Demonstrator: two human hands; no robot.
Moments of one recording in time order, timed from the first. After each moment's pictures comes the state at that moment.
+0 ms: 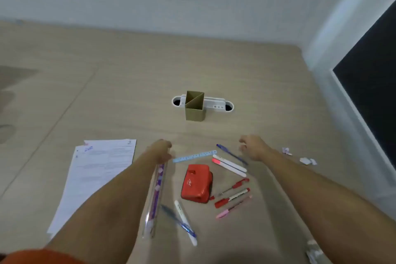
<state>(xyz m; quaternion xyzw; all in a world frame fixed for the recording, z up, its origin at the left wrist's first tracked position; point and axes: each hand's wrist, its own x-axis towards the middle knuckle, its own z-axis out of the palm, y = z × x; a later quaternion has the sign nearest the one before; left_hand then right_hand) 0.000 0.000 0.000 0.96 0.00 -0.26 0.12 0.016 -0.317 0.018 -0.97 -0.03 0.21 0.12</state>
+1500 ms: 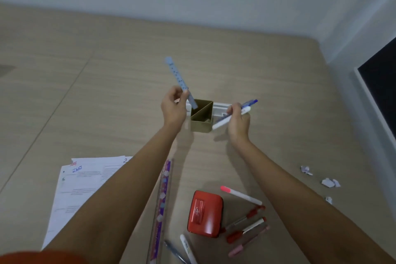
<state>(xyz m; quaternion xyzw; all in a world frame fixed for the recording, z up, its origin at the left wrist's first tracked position) 0.157 -0.039 0.043 0.74 0.13 0.13 0.65 0.130 -0.201 0.039 -0.70 0.27 -0.06 0.66</state>
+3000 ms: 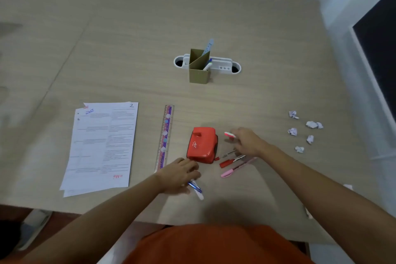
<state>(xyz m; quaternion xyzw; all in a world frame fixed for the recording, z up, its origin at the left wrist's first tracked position) -0.150 -0.014 -0.068 0.87 -0.45 -0.20 0.05 -0.061 -0.292 -0.032 -0.94 -0.15 0.24 0.17</state>
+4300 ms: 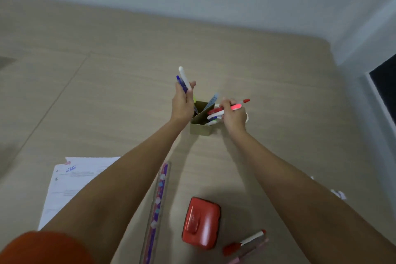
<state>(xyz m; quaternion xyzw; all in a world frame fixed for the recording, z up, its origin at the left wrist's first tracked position) 0.187 -0.051 0.026 0.77 0.08 0.06 0.64 0.174 -0.194 0.026 -0.77 0.22 -0.02 0.60</state>
